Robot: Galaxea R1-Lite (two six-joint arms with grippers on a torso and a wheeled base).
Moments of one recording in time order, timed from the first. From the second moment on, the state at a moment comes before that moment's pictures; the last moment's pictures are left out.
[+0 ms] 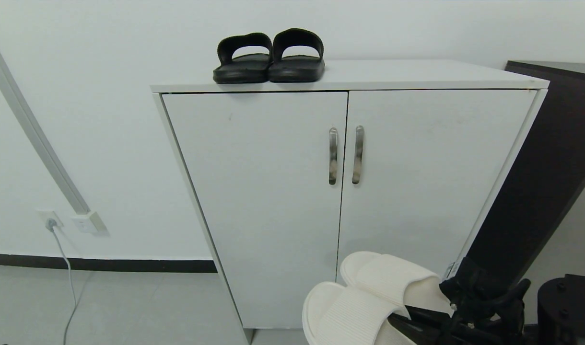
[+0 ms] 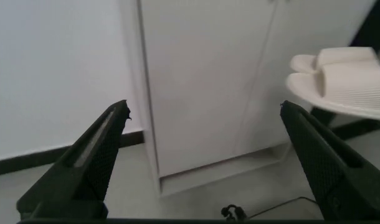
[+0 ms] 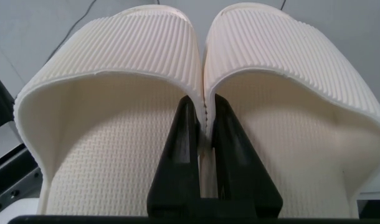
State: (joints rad) left arm -0.01 0.30 -0.19 -0.02 -0.32 -0.01; right arm 0.92 1.50 -0.27 -0.90 -0.10 0.05
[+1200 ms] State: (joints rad) left arm -0.61 1.28 -0.70 -0.54 -0.39 -0.18; right arm 0.93 1.51 -0.26 -0.90 -0.10 0.05
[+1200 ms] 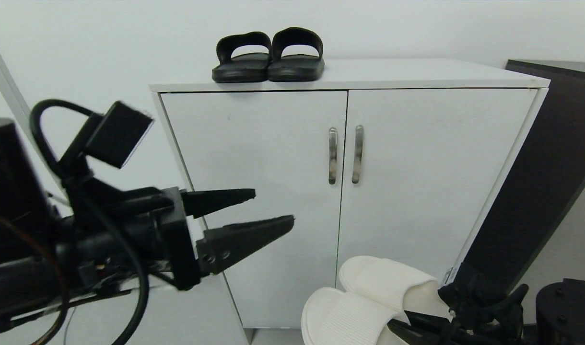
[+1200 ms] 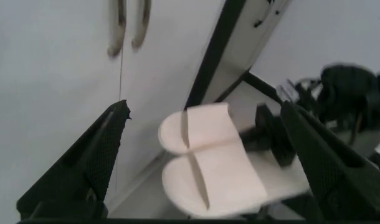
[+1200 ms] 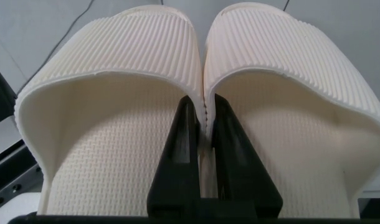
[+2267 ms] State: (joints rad) left arm -0.74 1.76 -1.30 -0.41 -0.34 -0.34; right arm 0.93 1.51 -0.26 -0.90 -0.09 0.06
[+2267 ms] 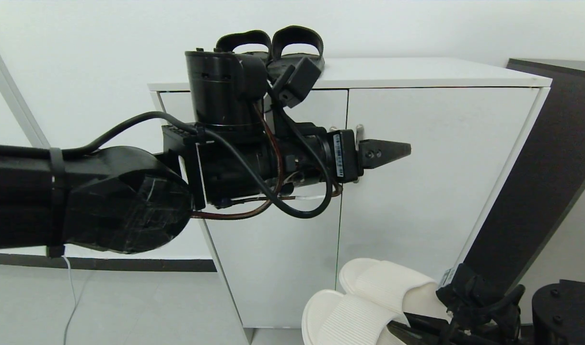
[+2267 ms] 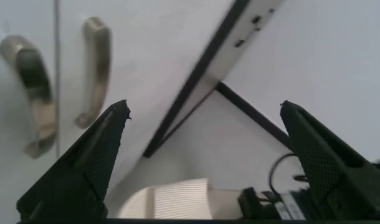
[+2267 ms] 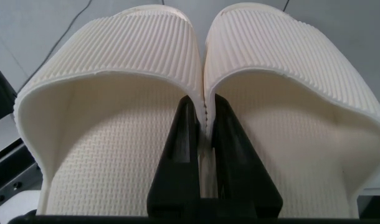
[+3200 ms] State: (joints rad) left arm -0.75 1.87 -1.41 -0.39 -0.20 -0.31; right arm 0.93 1.51 -0.25 -0.90 -0.09 0.05
